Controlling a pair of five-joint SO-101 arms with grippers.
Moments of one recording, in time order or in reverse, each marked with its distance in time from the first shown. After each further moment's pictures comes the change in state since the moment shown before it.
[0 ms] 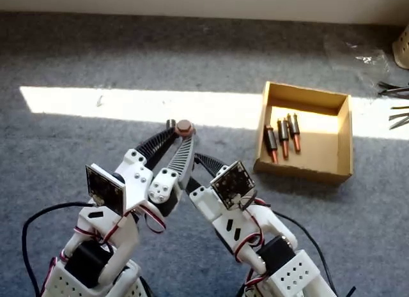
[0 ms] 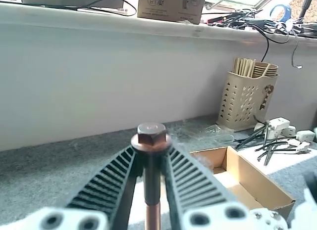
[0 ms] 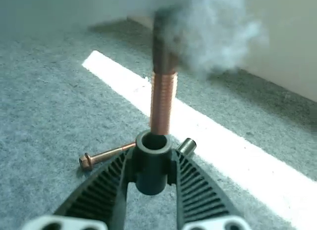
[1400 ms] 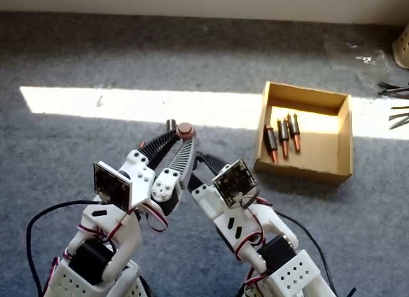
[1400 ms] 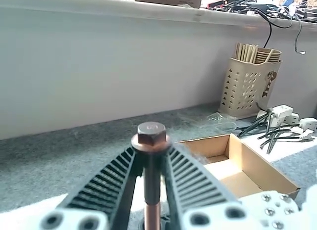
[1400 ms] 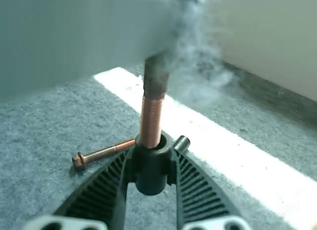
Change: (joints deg) left arm -1.5 -0.6 3.1 0.0 -0.4; right arm 1.7 0.1 0.1 0.0 0.1
